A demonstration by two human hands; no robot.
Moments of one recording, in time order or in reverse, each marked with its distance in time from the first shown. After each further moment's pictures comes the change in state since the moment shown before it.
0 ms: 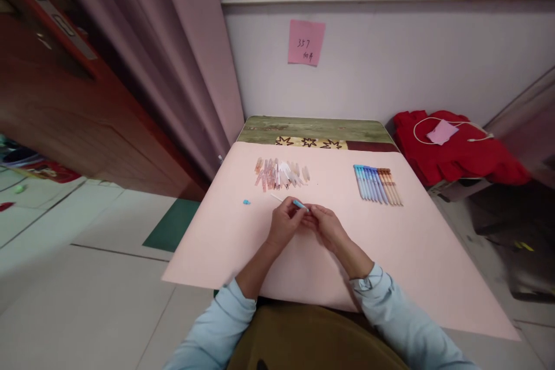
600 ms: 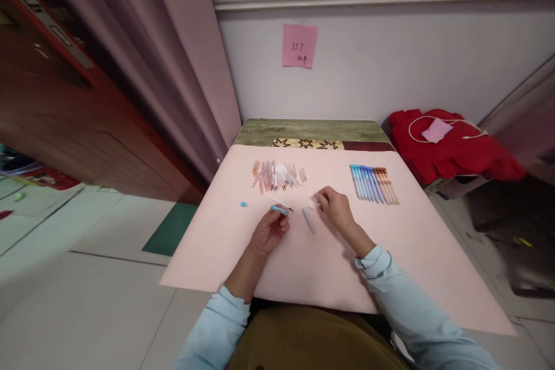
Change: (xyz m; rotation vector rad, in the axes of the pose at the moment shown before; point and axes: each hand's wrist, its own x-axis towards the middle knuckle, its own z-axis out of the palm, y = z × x) left_hand -0.003 -0.010 -0.037 -0.663 -0.087 -0.333; right_hand 0.025 -0.049 -0.036 -1.055 0.193 -0.489
